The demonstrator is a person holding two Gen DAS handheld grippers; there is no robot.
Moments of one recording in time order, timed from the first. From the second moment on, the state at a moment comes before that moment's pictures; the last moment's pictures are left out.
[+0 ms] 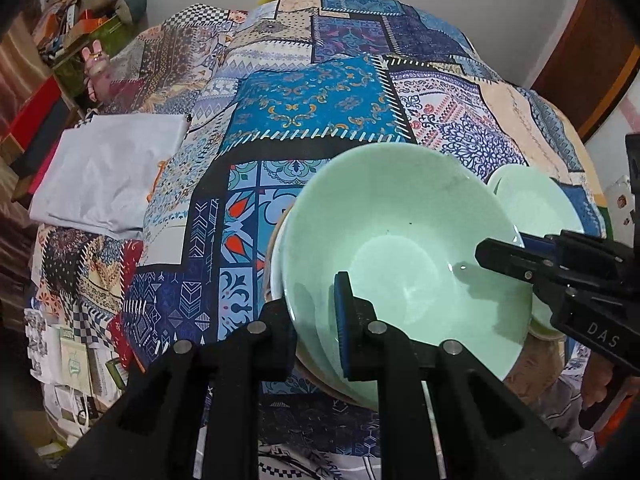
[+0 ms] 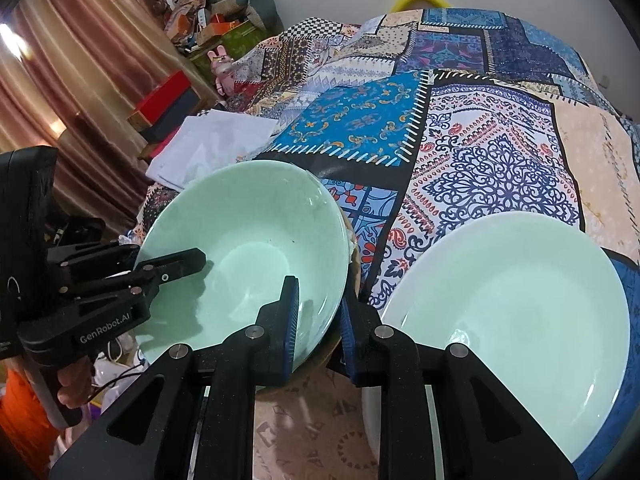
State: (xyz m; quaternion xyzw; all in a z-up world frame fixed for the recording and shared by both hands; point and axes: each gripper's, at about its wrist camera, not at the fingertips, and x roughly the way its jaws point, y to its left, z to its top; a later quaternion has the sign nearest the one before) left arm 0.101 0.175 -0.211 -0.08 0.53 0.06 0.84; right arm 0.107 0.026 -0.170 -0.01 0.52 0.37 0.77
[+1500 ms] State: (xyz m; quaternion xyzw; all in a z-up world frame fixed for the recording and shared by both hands) left arm 0.083 0.191 -0.248 -0.16 0.54 0.04 0.83; right arm 0.111 0.046 -0.197 -0.05 0.54 0.37 0.76
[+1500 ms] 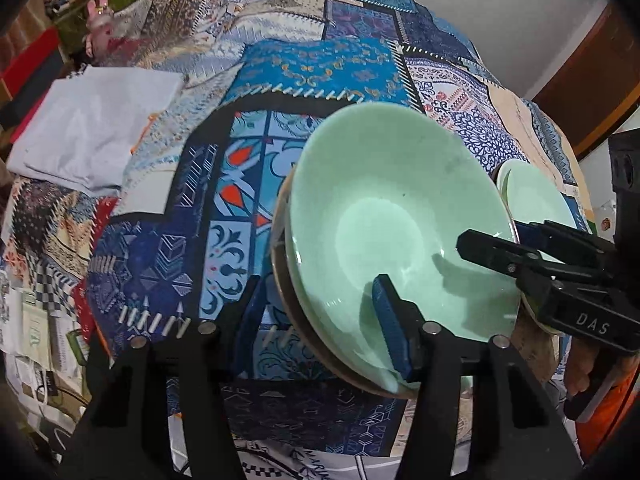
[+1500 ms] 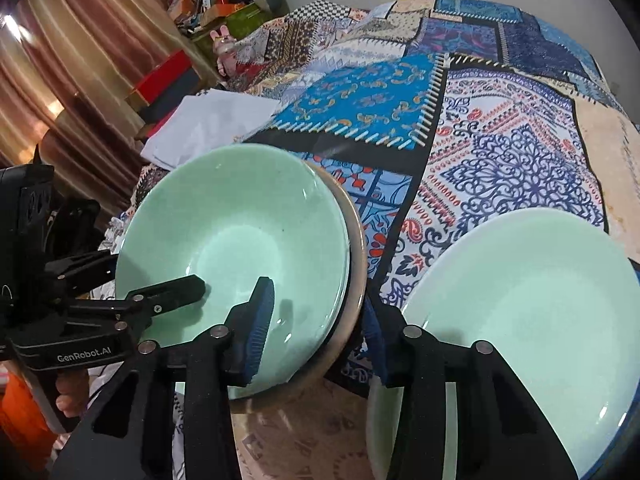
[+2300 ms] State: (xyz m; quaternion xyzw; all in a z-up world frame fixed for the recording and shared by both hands) left arm 0.084 0.179 -0.241 -0.13 0.53 0.04 0.84; right arm 0.112 0.049 -0.205 -0.04 0.54 0.36 0.76
